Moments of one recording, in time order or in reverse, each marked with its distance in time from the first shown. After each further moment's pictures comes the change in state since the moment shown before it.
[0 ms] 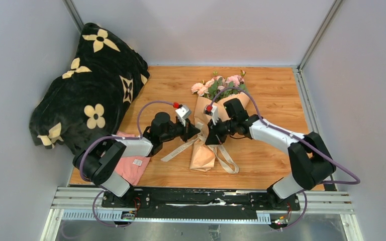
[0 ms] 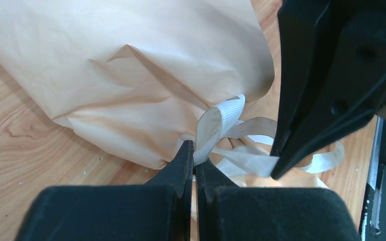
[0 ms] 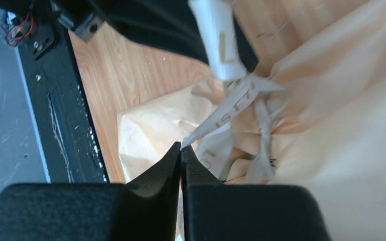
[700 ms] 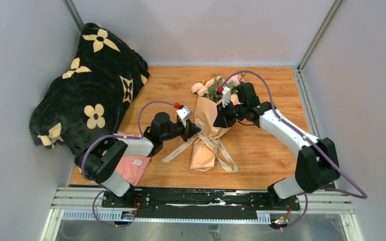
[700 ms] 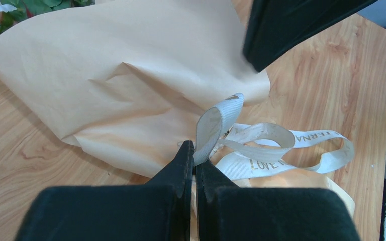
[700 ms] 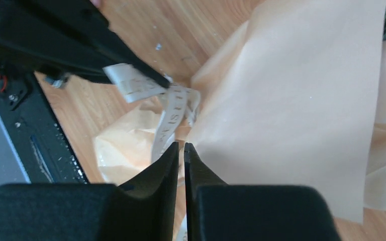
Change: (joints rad) left arm 0.000 0.026 0.000 0.058 0.034 0.083; right arm -0.124 -0.069 0.166 -0.177 0.090 0.023
